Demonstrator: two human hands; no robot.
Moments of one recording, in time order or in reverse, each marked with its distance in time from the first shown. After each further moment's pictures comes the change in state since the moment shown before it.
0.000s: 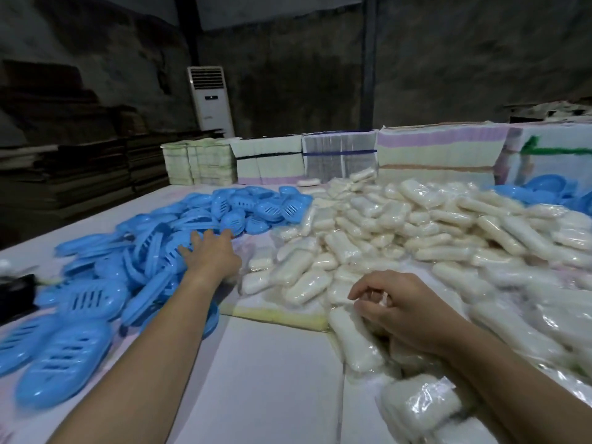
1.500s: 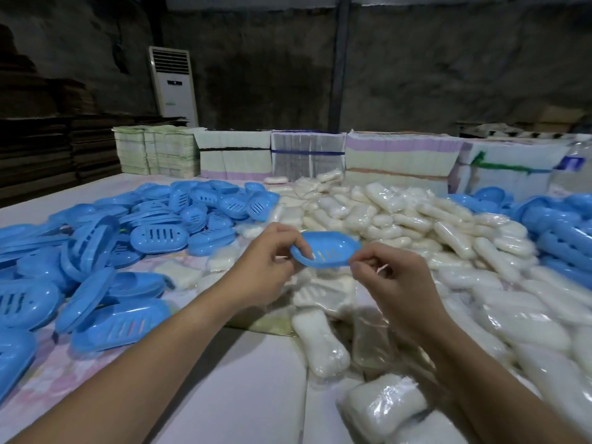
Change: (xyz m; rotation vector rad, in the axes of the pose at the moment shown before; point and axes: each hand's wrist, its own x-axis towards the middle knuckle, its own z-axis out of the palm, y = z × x) left_hand -0.096 0.096 -0.008 -1.088 -0.075 0.803; right_hand 0.000 -0.010 -0.020 0.190 0.477 0.080
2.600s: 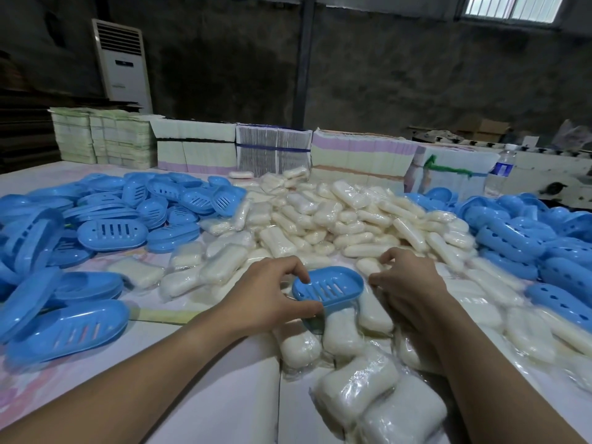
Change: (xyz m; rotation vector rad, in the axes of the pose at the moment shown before) left_hand -0.022 0.008 0.036 0.208 -0.163 -0.160; right_hand 0.026 0.067 -0.054 -0.751 -0.129 0.686
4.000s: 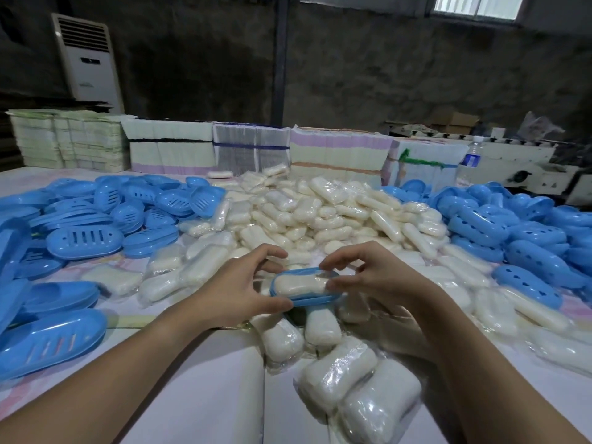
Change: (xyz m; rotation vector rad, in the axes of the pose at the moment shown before) left_hand 0.008 -0.016 -0.014 -0.094 -0.161 0.061; right_hand -0.041 -0.012 -0.026 0.364 -0.319 -0.675
